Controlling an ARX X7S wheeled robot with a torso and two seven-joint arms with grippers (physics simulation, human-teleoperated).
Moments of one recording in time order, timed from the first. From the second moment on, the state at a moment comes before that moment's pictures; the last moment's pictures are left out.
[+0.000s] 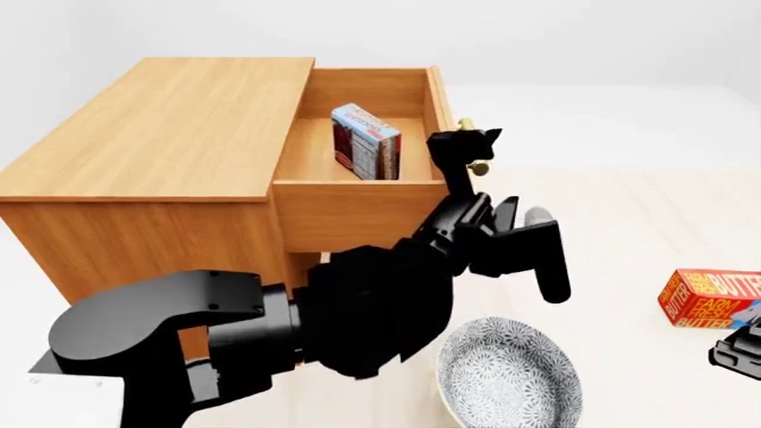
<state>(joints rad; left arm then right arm) -1.39 0.00 1.64 -0.32 -0.37 -0.49 -0.49 -0.27 0.34 0.46 -0.73 0.11 0.13 0.34</state>
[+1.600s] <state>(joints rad) -1.40 0.00 1.60 -0.19 -0.20 -0.97 -0.34 -0.26 0.34 0.42 -0.68 0.11 0.12 0.36</state>
